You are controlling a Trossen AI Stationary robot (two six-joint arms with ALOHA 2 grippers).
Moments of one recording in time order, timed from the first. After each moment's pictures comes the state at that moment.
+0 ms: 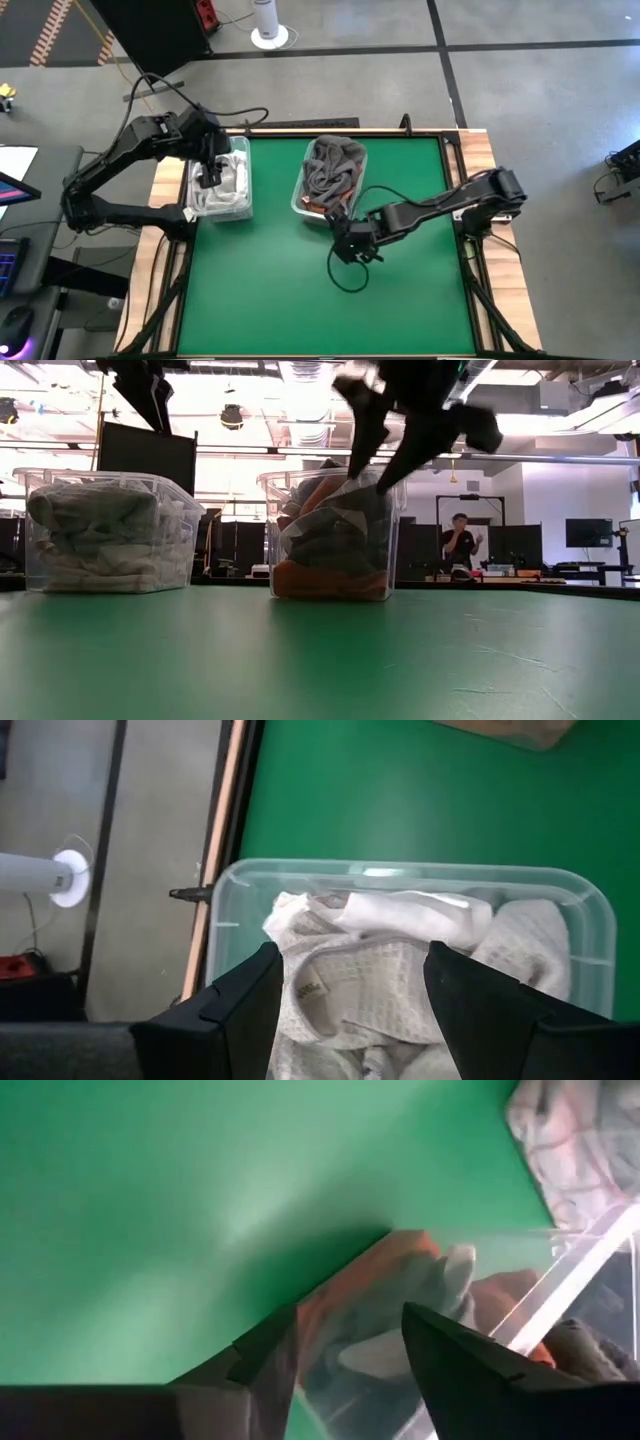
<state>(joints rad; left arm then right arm) 0.57 1.07 1.40 -1.33 -0.16 0.45 0.24 1.71 1.35 -0.65 0.34 -0.74</state>
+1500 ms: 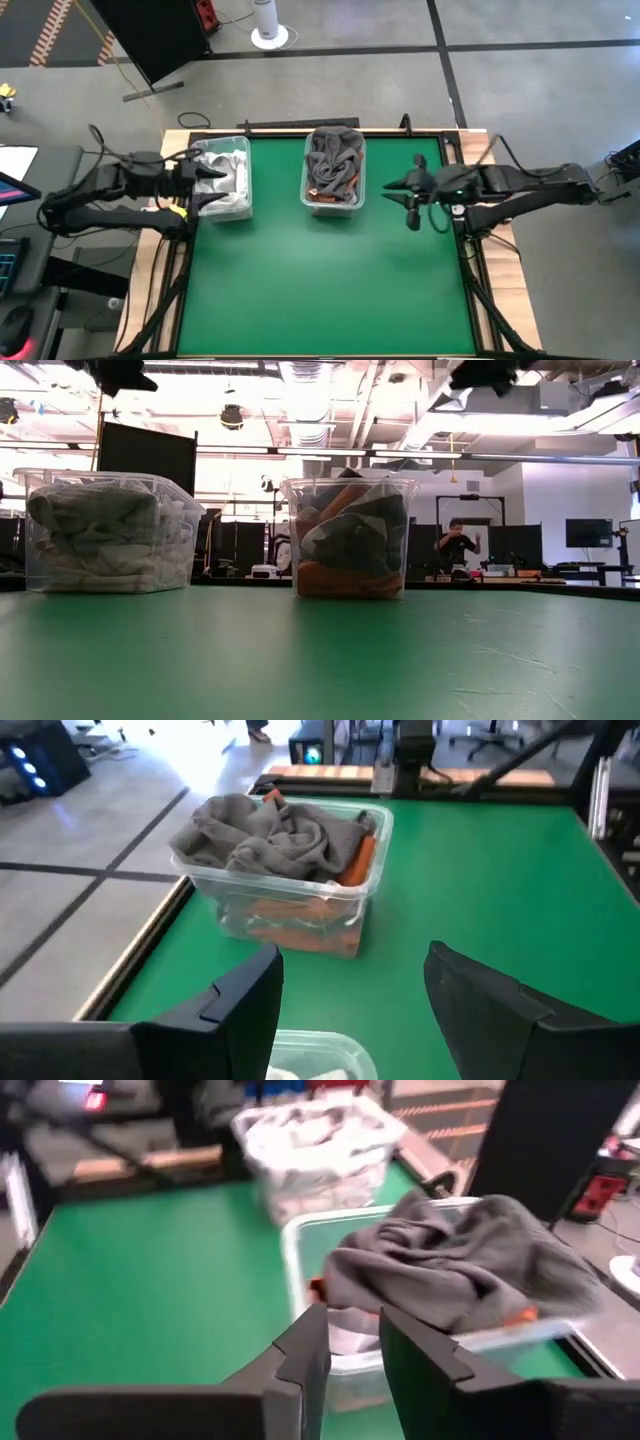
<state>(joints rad) 0.15 0.48 0.93 -0.79 -0.10 0.05 0.09 0.90 0.96 -0.52 0.31 0.09</state>
